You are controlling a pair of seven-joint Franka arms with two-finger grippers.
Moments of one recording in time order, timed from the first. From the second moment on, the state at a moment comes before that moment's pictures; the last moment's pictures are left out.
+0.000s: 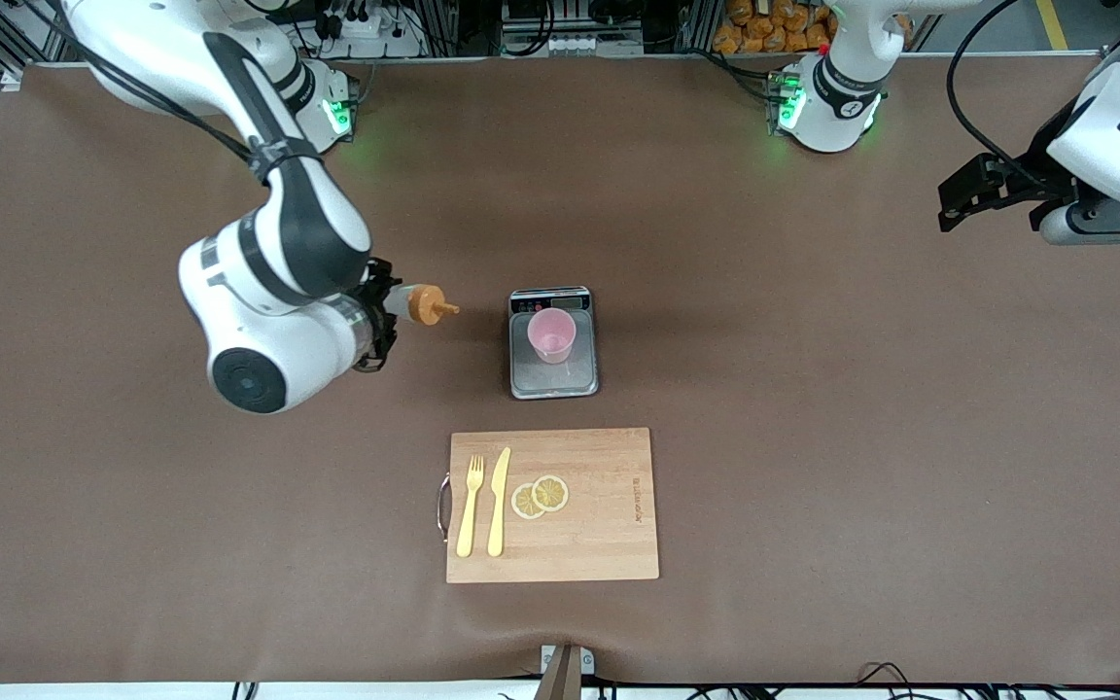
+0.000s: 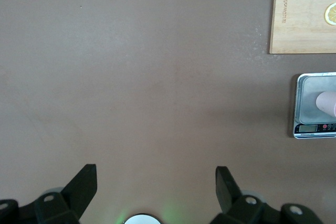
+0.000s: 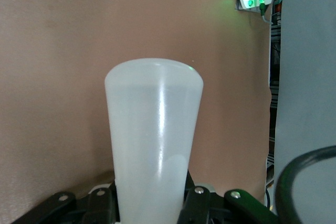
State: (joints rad) left arm -0.04 -0.01 -0.14 -1.50 -0.01 1.45 -0.18; right arm 0.34 0.57 0.08 -1.35 0.30 1.35 2.06
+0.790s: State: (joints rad) left arm -0.04 -0.01 -0.14 -1.50 -0.01 1.45 -0.18; right arm 0.45 0.64 0.07 -1.37 0.21 1.36 2.28
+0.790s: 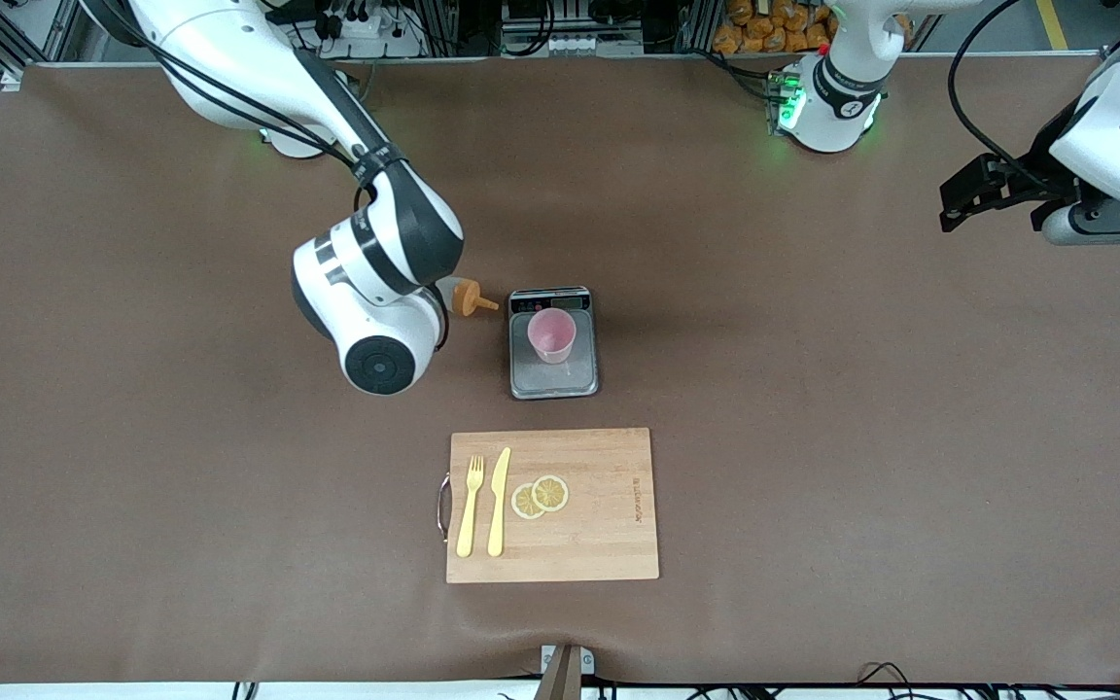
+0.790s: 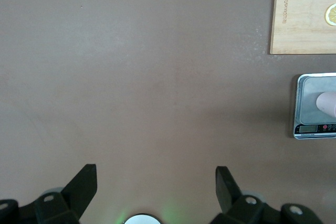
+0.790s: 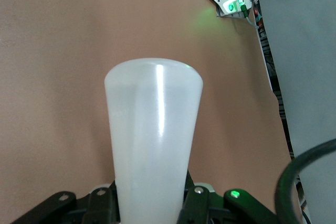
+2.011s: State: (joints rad) left arm -0.04 -0.01 -0.14 -1.50 -0.01 1.45 -0.18; right arm 0.39 0.66 0.06 -1.35 0.17 1.32 2.13
